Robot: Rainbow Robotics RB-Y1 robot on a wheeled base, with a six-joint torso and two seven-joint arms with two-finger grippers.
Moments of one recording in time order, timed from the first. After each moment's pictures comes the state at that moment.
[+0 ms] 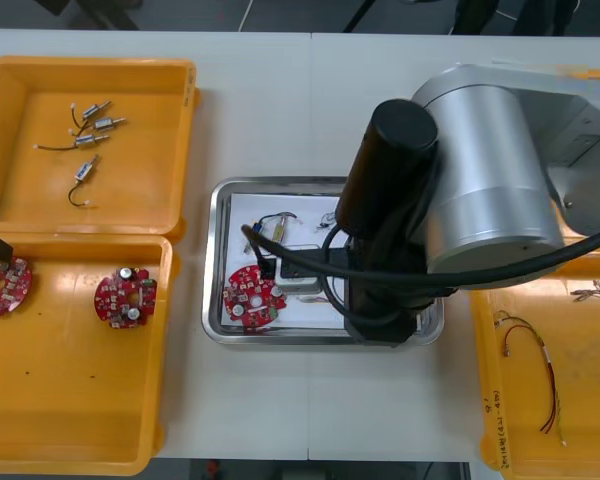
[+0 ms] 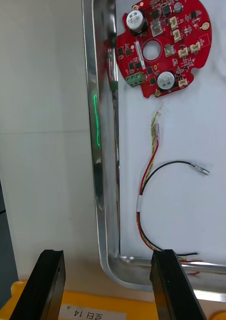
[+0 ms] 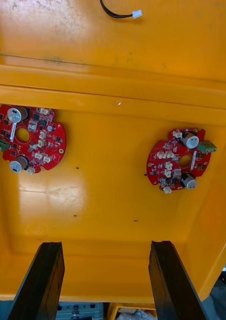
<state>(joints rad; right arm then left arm) -1.18 -0.83 1.05 -2.17 -1.20 1.55 1.54 -0.25 1.01 0.23 -2.09 1.10 1.90 -1.03</state>
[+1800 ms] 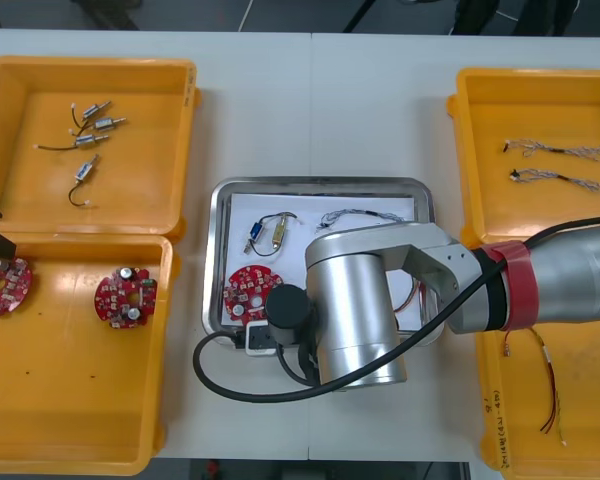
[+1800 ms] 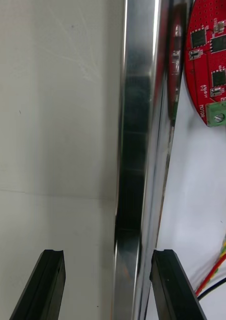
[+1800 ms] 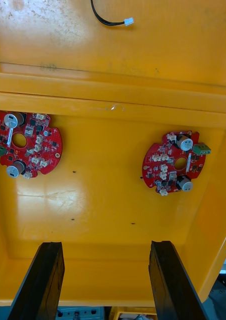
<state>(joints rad) -1.13 -0.56 1.42 -1.92 -0.82 1.42 1.45 -0.25 1.01 0.23 -2.10 1.10 1.89 -1.03</state>
